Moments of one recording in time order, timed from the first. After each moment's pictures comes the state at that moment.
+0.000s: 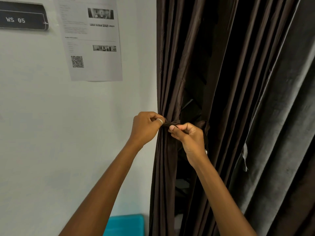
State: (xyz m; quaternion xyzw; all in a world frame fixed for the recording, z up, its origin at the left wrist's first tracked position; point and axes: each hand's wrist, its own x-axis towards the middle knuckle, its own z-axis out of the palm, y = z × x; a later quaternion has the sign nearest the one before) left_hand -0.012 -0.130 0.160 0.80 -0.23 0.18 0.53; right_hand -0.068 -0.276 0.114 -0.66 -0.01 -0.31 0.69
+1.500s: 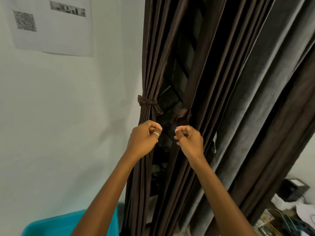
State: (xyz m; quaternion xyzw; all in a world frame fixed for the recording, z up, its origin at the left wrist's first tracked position) left_hand -0.011 -0.162 0.080 0.77 -0.30 0.02 0.56; right_hand -0.088 -0.320 0.069 -0.78 0.22 -0.36 0.46
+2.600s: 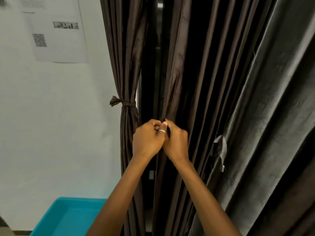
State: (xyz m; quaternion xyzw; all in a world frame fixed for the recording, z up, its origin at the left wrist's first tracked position) left_hand -0.063 -0.301 0.096 0.84 -0.12 0.19 0.49; right_hand -0.064 -0.408 0.068 -0.84 -0.05 -0.36 0.40
